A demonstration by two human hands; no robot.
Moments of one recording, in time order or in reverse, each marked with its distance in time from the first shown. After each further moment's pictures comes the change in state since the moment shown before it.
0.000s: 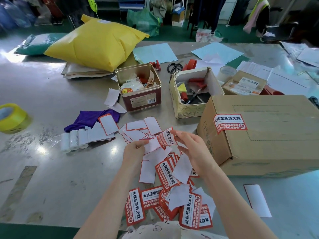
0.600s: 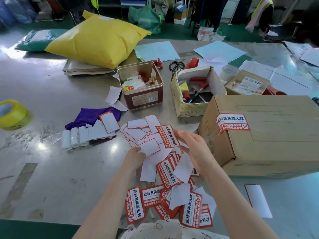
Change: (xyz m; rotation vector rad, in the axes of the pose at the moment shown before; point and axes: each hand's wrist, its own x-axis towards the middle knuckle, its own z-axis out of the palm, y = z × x) left_hand 0.000 -0.009 -0.007 0.159 -0.126 -0.169; right_hand 0.003 0.000 0.000 -0.039 -0.034 0.011
